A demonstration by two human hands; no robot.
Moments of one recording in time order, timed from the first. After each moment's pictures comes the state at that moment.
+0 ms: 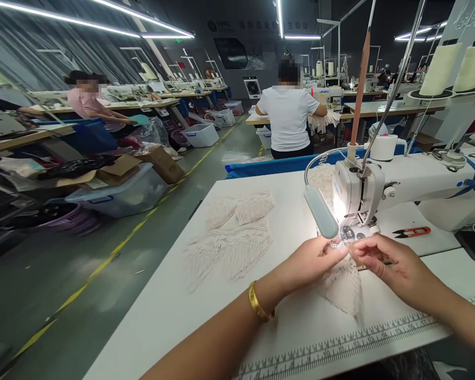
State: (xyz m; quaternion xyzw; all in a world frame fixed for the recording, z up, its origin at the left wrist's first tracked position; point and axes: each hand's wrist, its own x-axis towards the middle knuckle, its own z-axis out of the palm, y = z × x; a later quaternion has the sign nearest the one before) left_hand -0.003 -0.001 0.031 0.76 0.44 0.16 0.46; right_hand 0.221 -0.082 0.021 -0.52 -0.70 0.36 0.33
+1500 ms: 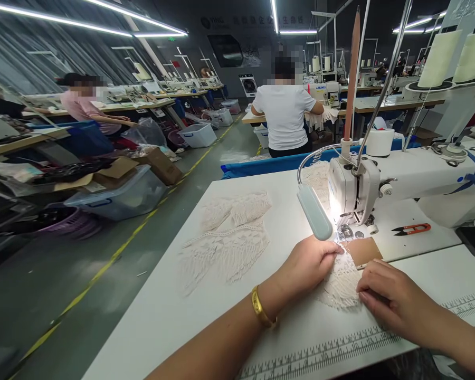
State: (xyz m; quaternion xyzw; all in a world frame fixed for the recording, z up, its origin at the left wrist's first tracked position) left_hand -0.004 0.003 0.007 0.87 0.36 0.17 0.29; right_hand 0.217 -0.104 -0.017 -0.46 -0.81 0.26 0.27
